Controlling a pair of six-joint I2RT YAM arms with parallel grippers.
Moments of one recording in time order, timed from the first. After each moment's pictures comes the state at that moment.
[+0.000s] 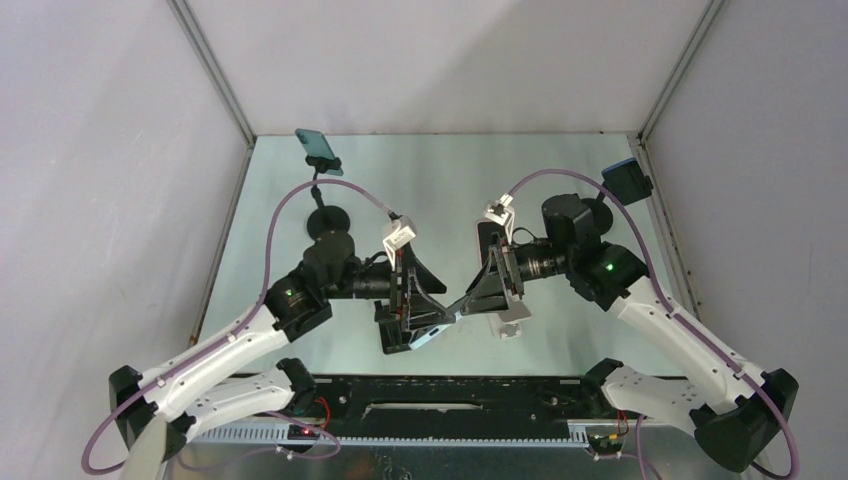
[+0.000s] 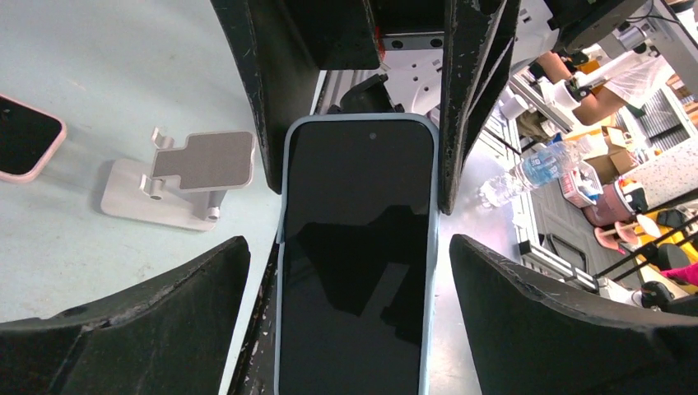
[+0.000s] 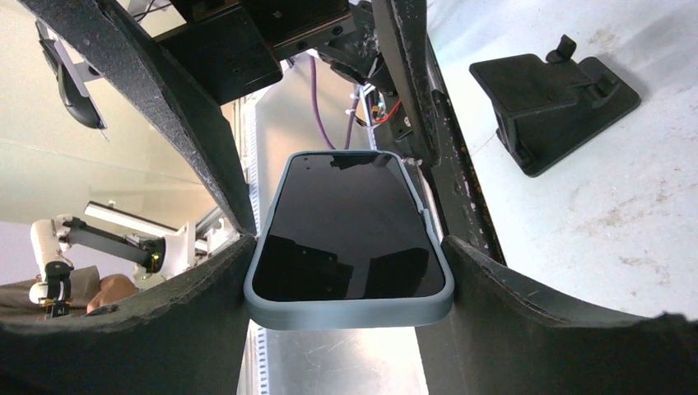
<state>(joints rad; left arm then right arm) -0.86 0.89 0.79 -0.07 0.64 -0.49 0.63 1.03 0.99 -0.46 -0.97 0.44</state>
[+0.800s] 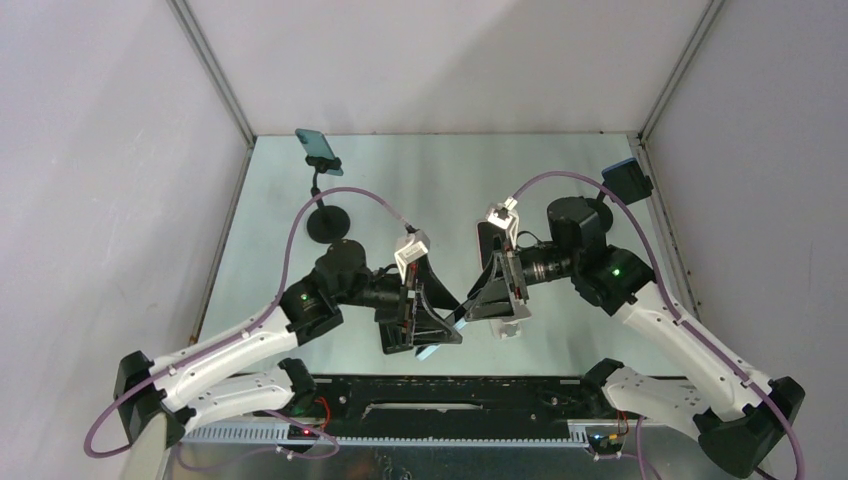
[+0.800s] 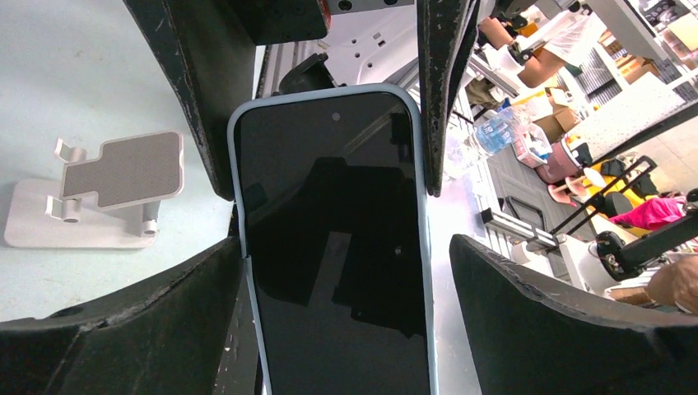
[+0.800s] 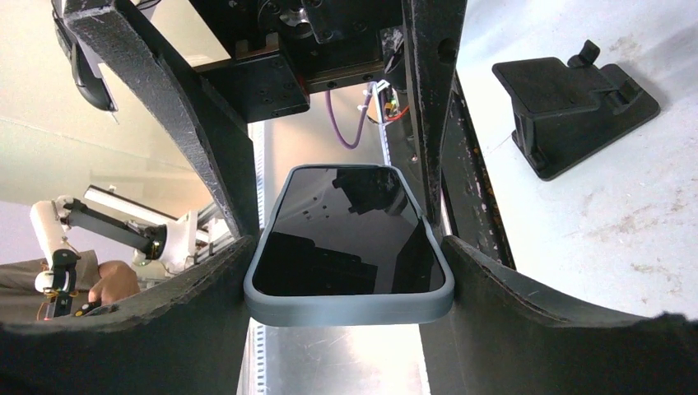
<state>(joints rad) -0.93 0.93 0.73 0.09 0.73 -0.54 0.64 0.99 0.99 -0.46 -1.00 0.43</state>
